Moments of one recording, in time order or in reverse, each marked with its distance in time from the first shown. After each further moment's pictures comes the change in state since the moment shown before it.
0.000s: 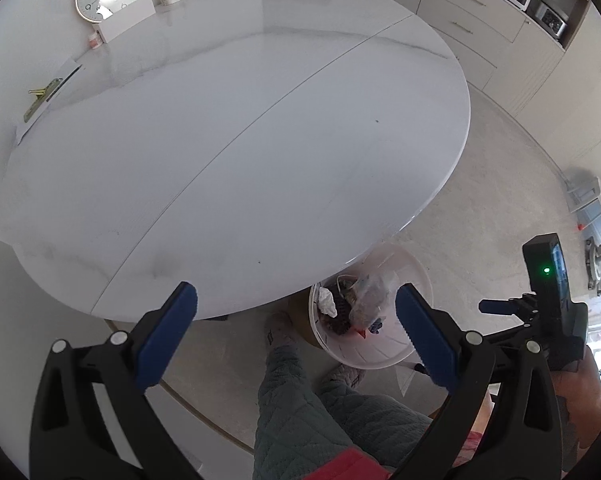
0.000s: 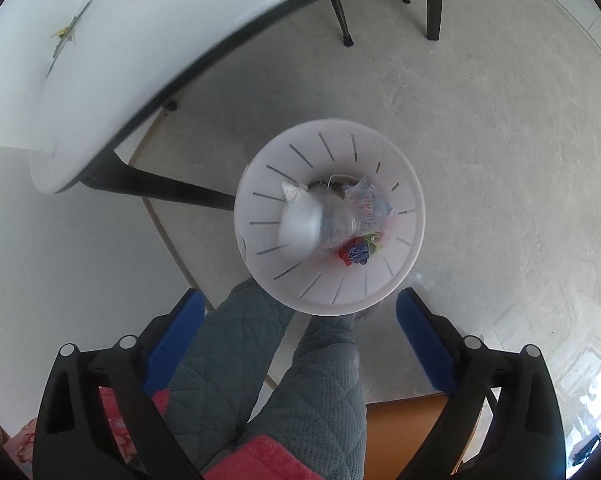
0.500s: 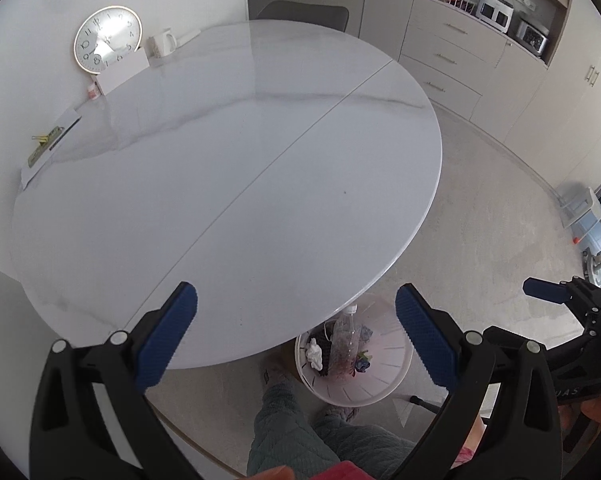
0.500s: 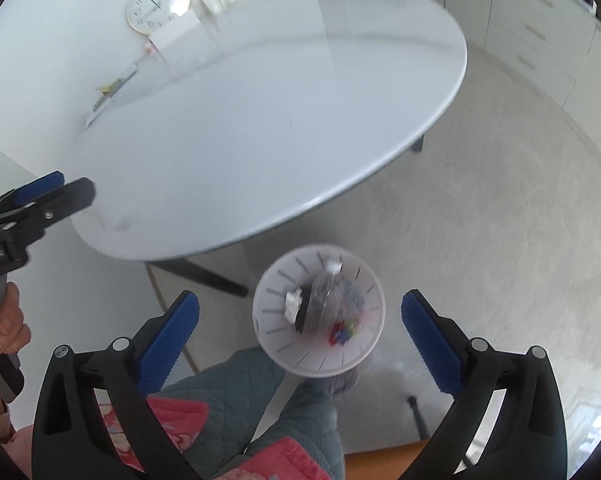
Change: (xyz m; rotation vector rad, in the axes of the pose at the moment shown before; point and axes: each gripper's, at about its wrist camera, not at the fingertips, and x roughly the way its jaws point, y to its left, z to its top) left arm -0.052 -0.032 0.035 0.034 -0.164 -0.006; right arm -0.156 0.045 -0.004 -0.102 -0.368 -0.071
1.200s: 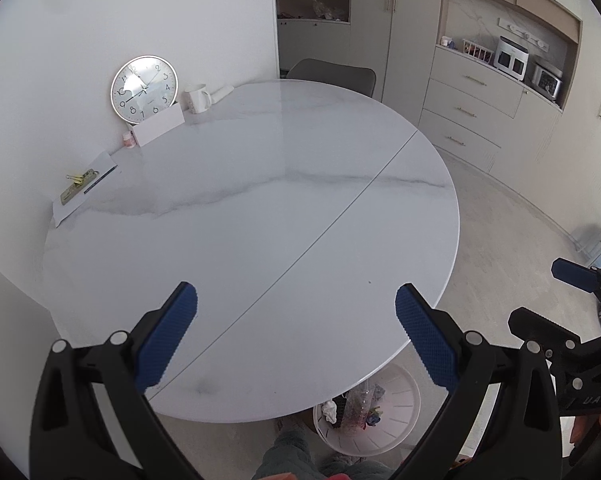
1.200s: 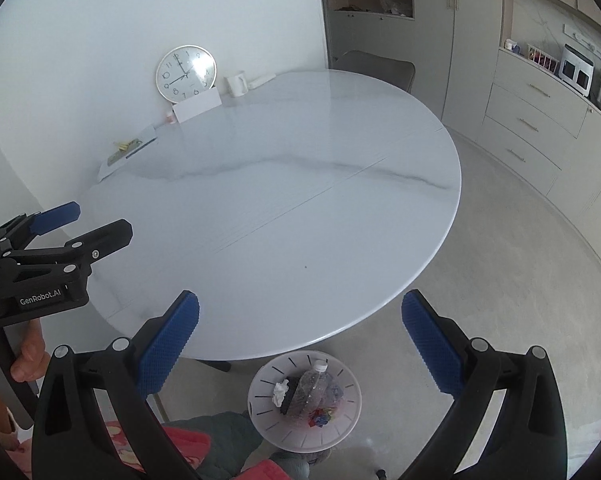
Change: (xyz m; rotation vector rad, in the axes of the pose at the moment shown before) left arm -0.044 0.028 0.065 -0.049 -0.174 0.087; right arm -0.077 0.043 0.096 -0.102 -0.265 -0.055
